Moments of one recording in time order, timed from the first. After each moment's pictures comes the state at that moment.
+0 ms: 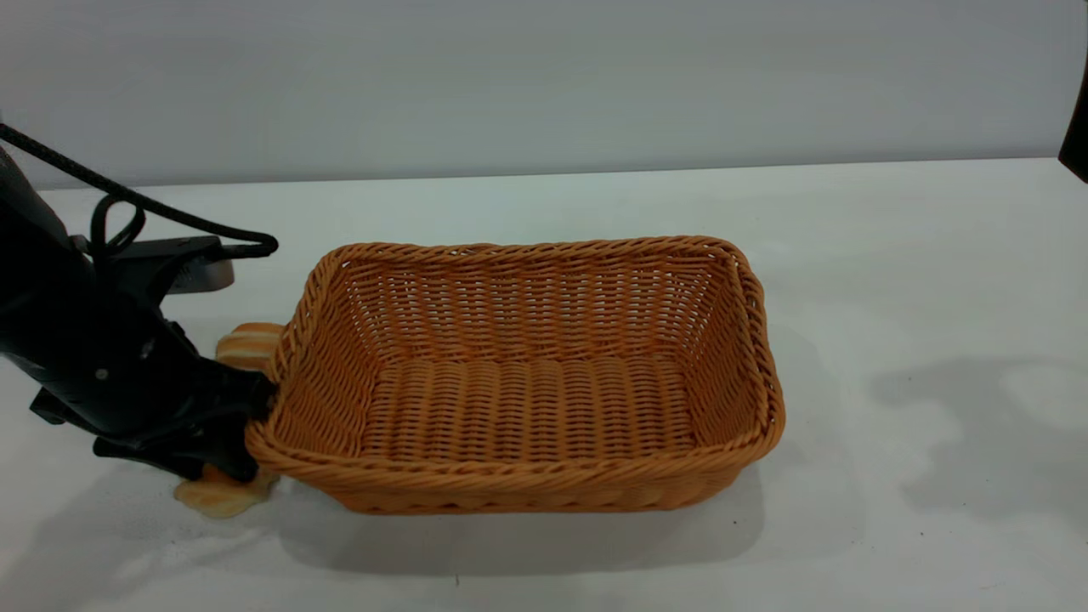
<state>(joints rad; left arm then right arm) -0.12 2.10 -0.82 -0.74 0.08 0.69 0.06 1.64 -1.19 0.22 1.03 -0.26</state>
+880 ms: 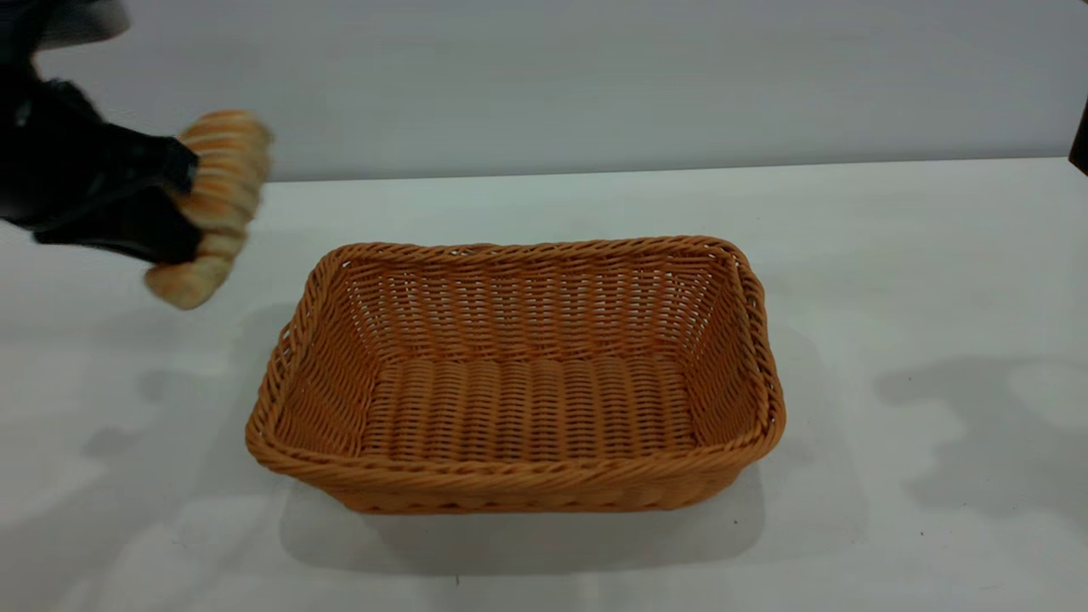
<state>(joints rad) -0.10 1.71 -0.83 -0.75 0.20 0.78 0.06 1.64 -1.19 0.20 1.02 -0.24</state>
